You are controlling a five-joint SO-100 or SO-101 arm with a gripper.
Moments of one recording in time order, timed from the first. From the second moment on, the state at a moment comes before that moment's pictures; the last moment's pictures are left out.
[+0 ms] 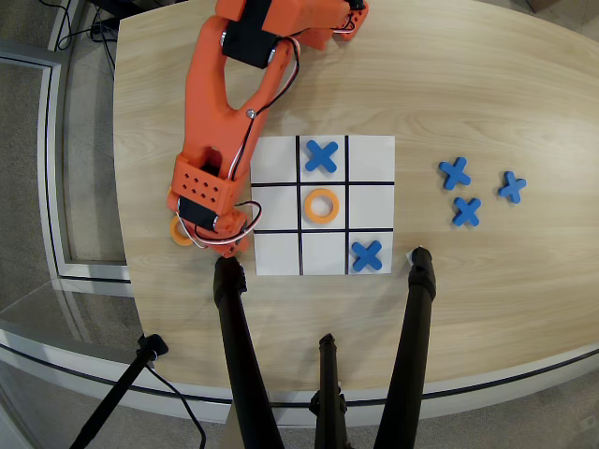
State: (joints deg) arm 26.1 59.9 82.4 42.3 -83.0
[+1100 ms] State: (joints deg) arm 29.9 66.6 88.4 59.0 -72.3
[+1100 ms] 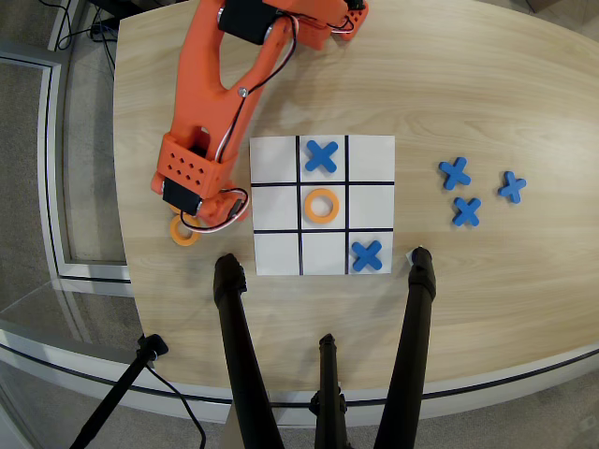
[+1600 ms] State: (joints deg) arm 42.2 76.2 102.6 59.8 -74.1
